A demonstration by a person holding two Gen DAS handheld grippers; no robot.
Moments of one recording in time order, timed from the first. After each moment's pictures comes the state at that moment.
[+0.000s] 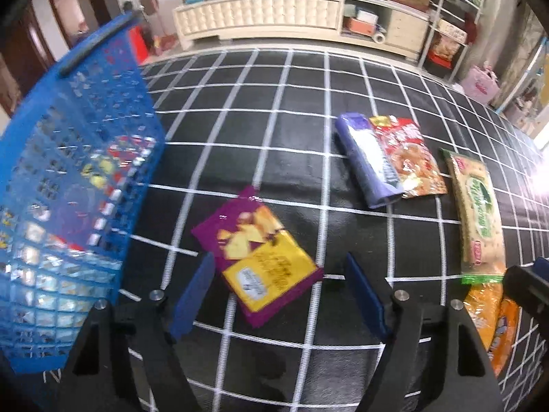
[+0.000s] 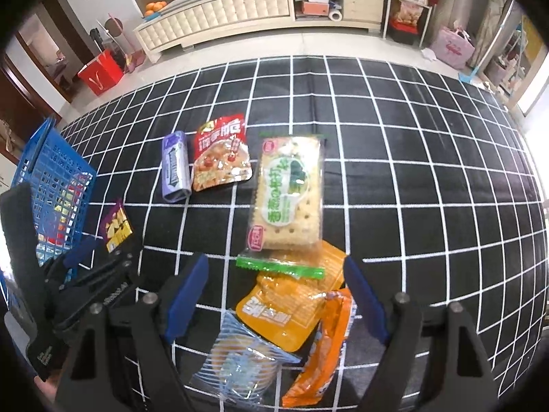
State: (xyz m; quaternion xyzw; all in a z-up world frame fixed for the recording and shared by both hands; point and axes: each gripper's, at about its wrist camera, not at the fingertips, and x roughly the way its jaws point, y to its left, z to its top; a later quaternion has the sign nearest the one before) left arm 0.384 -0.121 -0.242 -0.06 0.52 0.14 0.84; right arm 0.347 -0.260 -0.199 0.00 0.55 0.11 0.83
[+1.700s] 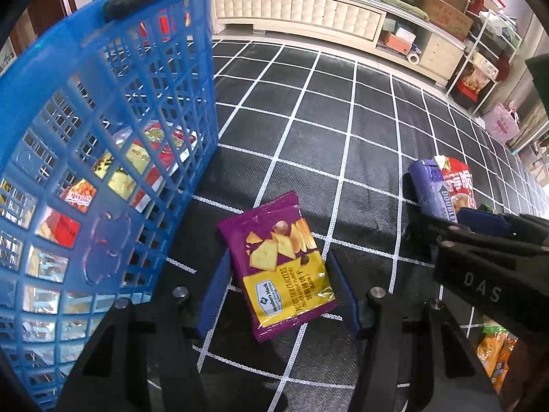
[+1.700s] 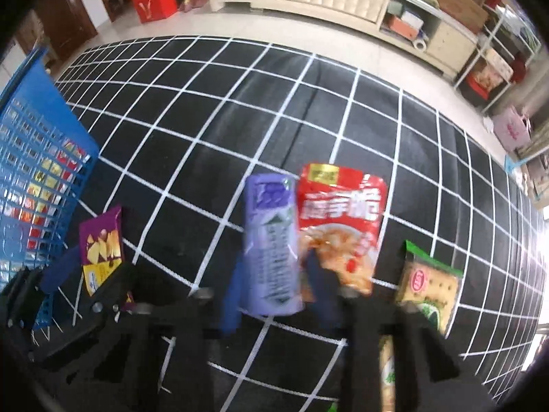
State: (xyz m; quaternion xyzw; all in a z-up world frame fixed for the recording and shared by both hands) left arm 0.365 -0.064 -0.242 -0.13 0.52 0.17 0.83; right arm 0.421 -0.126 -0.234 -0.17 0.55 0.20 0.80
